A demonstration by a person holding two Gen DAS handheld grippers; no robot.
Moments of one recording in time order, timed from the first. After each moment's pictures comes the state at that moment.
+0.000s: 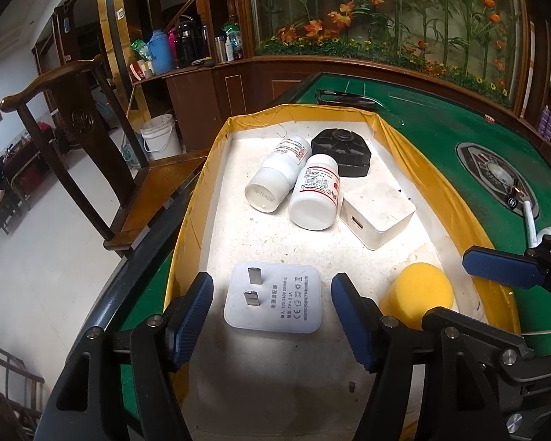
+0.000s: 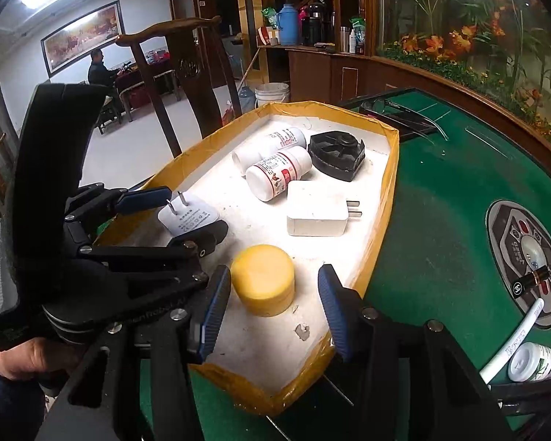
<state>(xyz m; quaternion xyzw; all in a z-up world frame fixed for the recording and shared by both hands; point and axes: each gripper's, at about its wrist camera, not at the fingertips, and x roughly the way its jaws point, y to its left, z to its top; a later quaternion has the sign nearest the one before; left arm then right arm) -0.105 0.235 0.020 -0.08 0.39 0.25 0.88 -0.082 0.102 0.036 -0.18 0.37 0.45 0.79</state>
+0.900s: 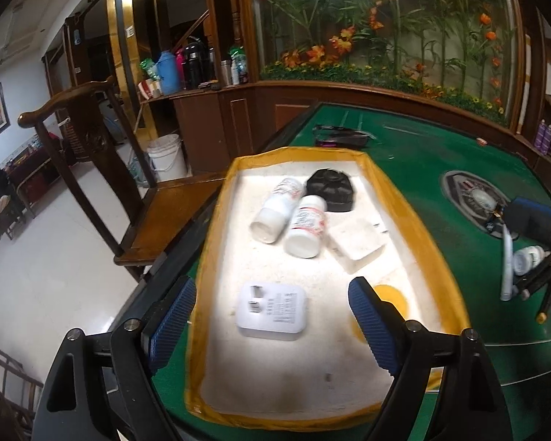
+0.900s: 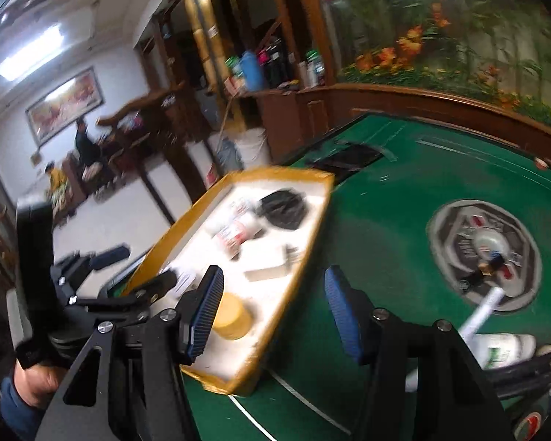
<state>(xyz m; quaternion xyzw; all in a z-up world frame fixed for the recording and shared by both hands) -0.121 0.214 0.060 -0.07 0.35 0.25 0.90 -0.046 0.028 0.090 -0.05 0.34 0.42 0.84</state>
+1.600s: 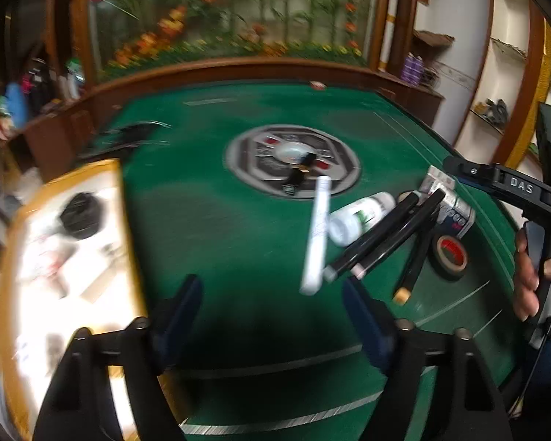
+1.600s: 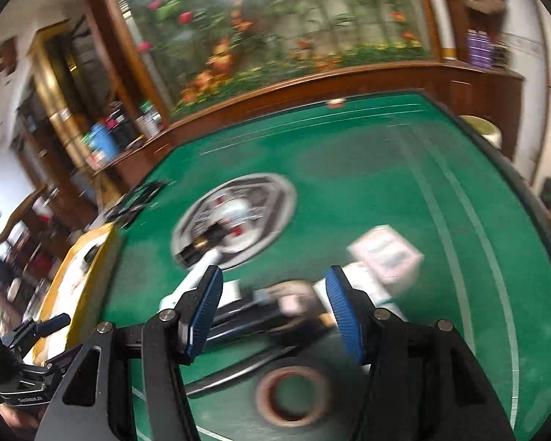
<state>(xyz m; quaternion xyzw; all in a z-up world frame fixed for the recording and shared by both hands) -0.019 0.065 0.058 -0.03 0.41 -0.03 0.91 0.016 -0.223 0.067 0.09 0.36 0.16 0.91</state>
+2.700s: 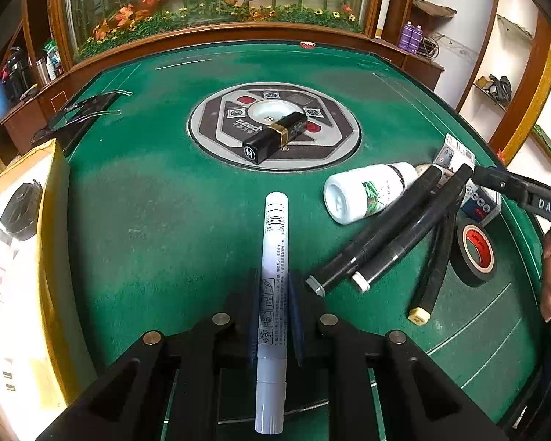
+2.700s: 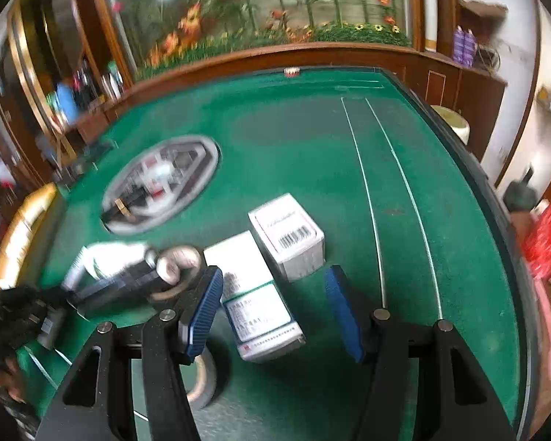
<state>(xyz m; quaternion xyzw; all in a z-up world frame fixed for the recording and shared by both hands) 0.020 0.046 0.014 -0.02 0.46 -0.04 0.88 0.032 -0.249 0.042 -0.01 0.42 0.11 0.90</state>
